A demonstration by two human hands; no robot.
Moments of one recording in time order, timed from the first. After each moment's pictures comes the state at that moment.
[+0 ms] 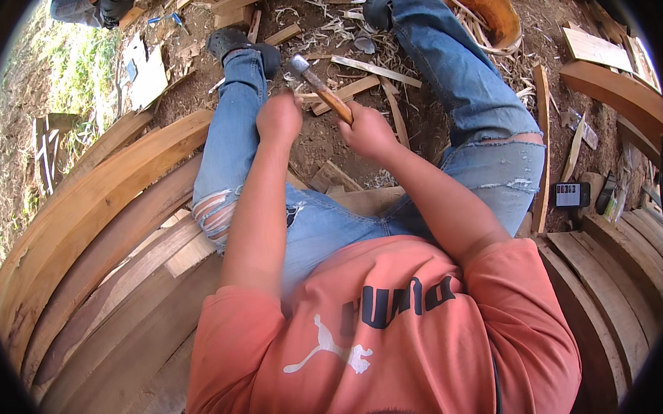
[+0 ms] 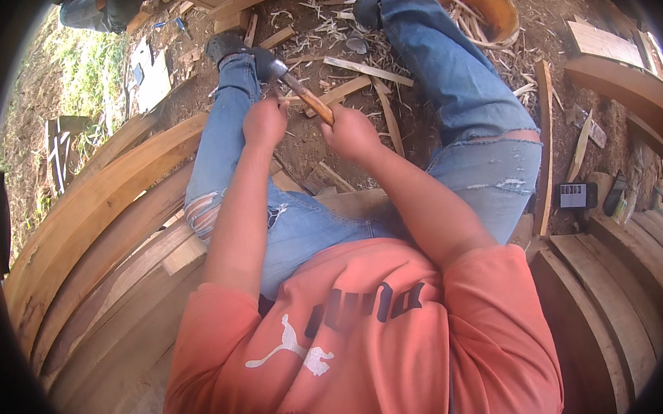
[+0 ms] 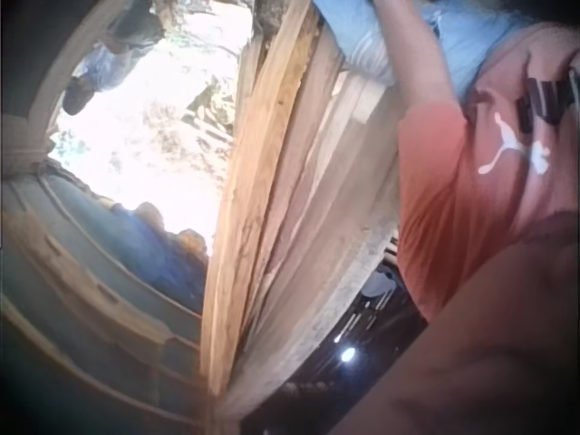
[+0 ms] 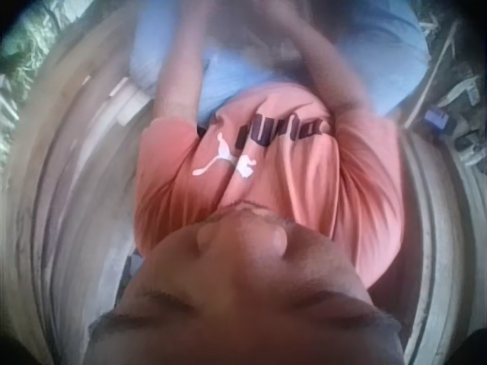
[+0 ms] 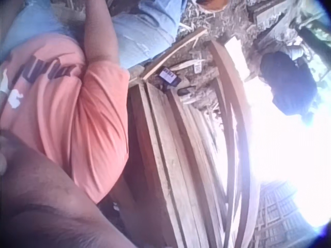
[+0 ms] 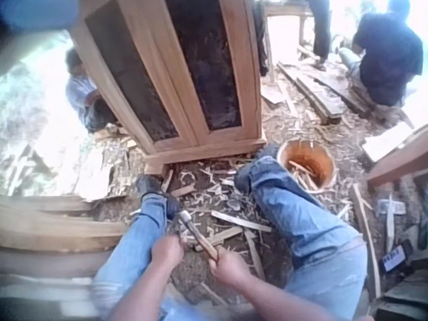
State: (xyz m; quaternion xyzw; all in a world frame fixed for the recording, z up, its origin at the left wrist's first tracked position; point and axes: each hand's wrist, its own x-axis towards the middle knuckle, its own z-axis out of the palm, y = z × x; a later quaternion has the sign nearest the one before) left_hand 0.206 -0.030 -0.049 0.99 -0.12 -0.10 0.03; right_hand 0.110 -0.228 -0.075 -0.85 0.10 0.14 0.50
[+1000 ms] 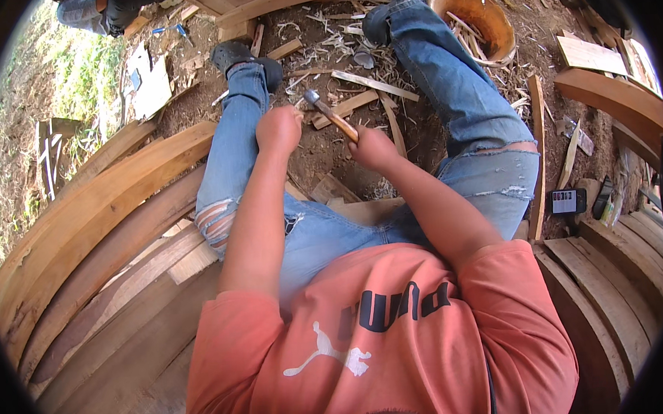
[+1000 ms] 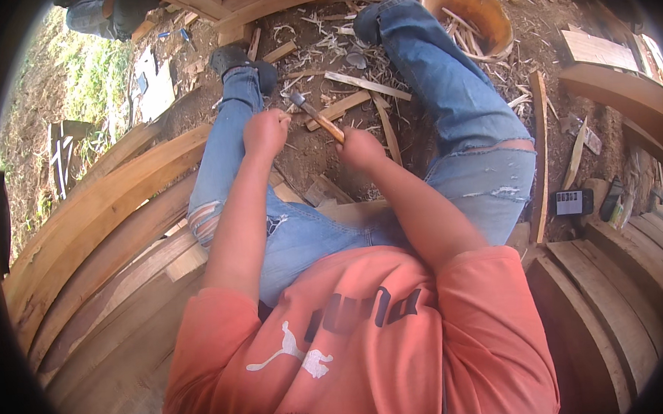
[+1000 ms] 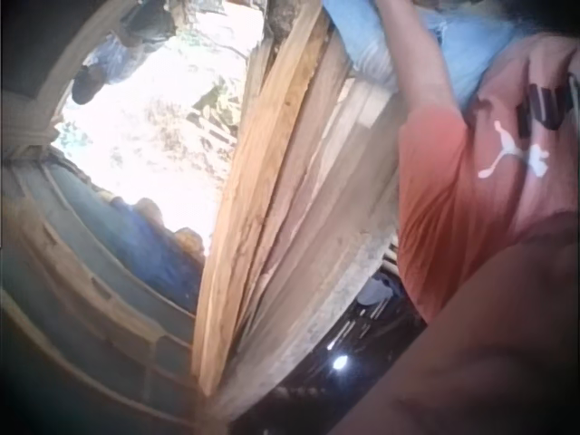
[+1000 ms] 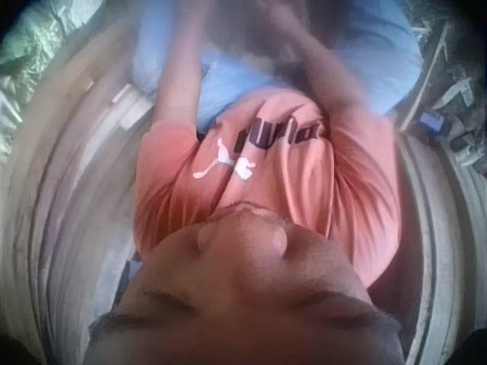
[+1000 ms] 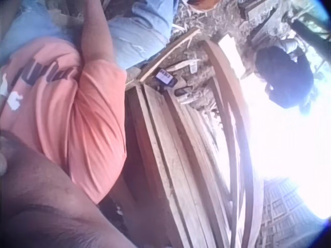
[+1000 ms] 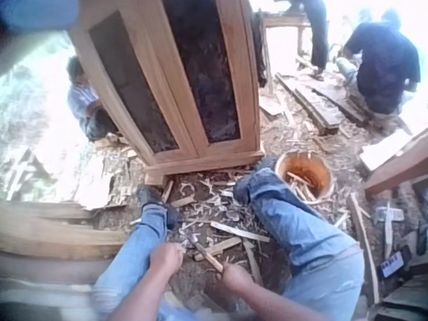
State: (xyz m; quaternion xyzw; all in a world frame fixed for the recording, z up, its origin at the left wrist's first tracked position) left_hand 0.211 -0.023 -0.047 0.99 -0.14 -0.10 0.01; right_hand 0.103 -0.234 -0.117 -0.87 0.10 0.22 0.43
